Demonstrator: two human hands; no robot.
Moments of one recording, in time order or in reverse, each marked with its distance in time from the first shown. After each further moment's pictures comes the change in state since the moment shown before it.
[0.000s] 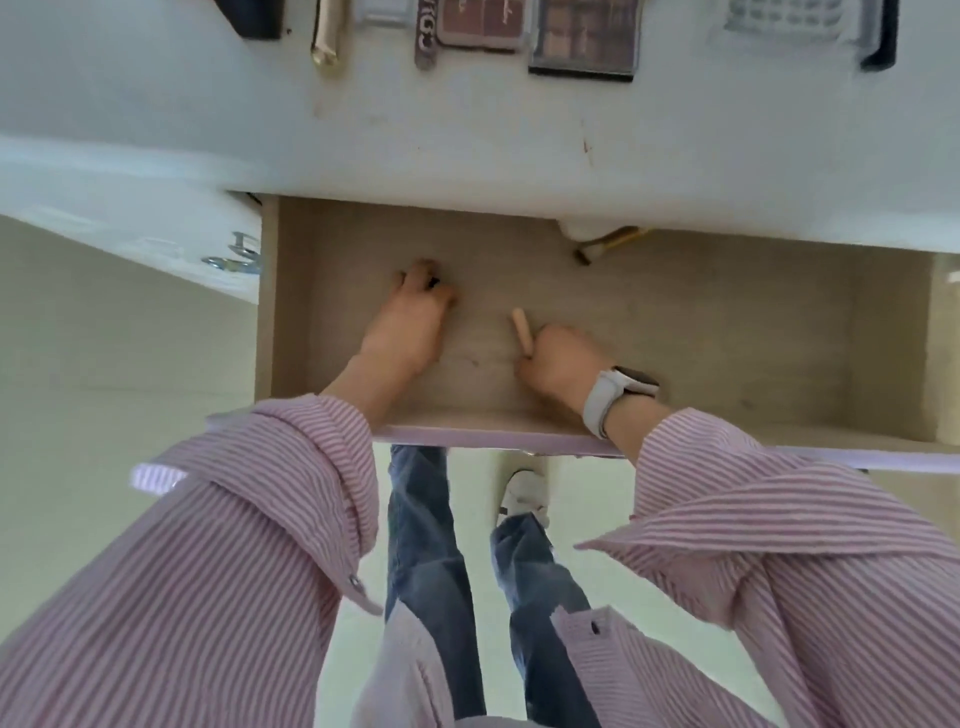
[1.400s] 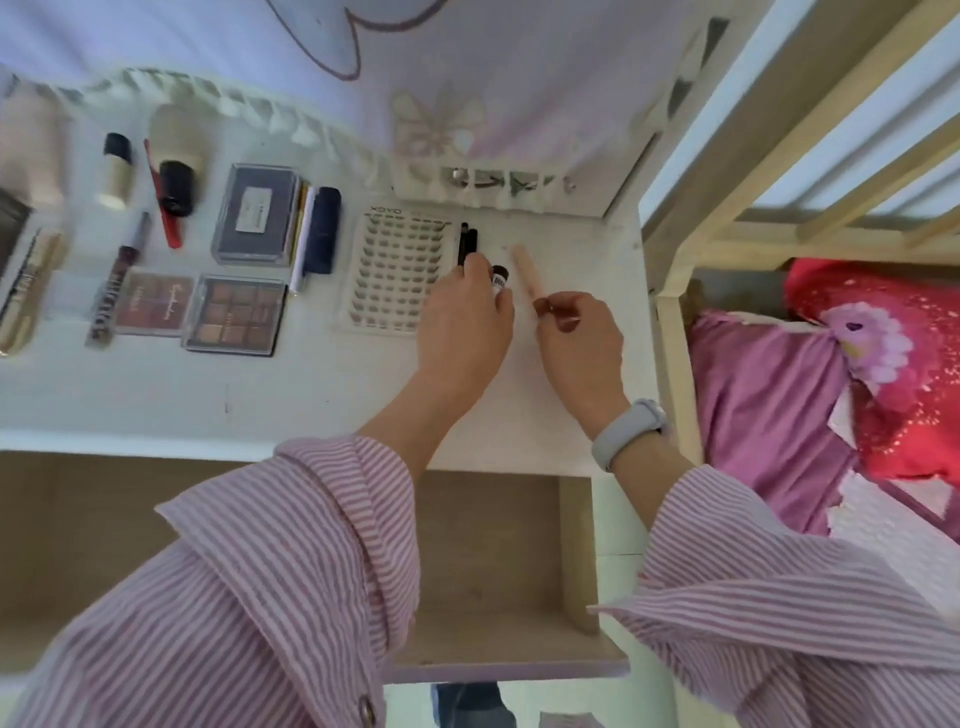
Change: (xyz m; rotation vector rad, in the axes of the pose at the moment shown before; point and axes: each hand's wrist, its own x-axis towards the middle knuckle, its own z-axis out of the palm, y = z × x) left_hand 0.155 0.338 -0.102 -0.317 0.558 -0.022; right_hand -0.007 0.217 -0.231 0.773 0.798 -0.033
